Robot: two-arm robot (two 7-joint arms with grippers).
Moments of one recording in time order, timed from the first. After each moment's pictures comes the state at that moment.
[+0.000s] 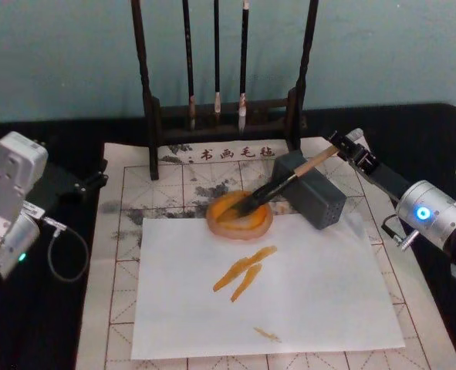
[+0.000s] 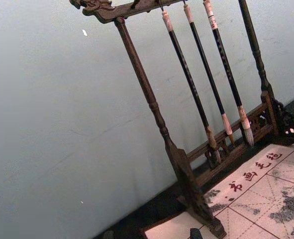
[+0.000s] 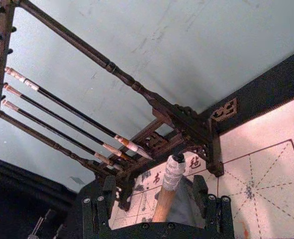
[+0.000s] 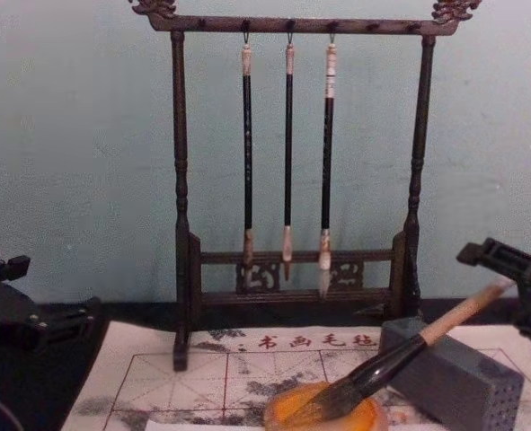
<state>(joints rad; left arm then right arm) -0.20 0.60 0.45 -1.41 -0.25 -0.12 0.03 0.34 0.53 -0.50 -1.28 1.47 0.16 0.24</state>
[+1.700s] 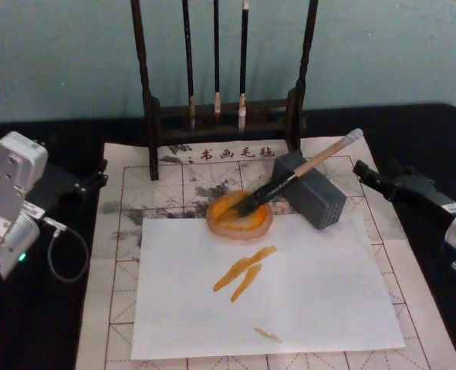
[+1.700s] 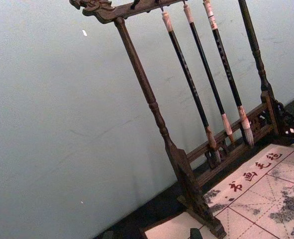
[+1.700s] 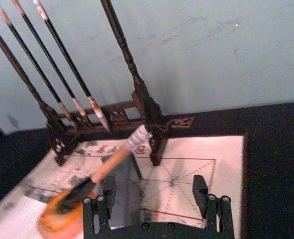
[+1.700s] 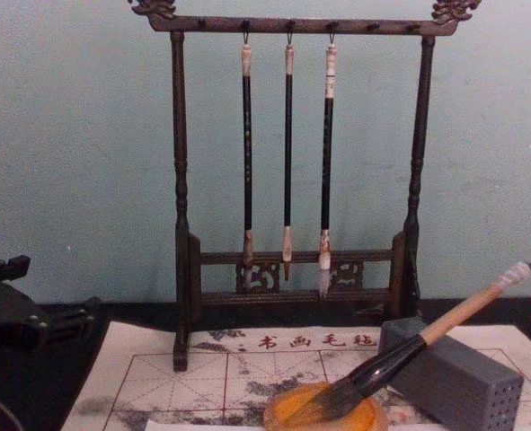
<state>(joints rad) -0.20 0.60 0.45 -1.41 -0.25 -0.12 0.03 0.24 0.70 -0.50 -1.36 1.07 -0.02 0.30</state>
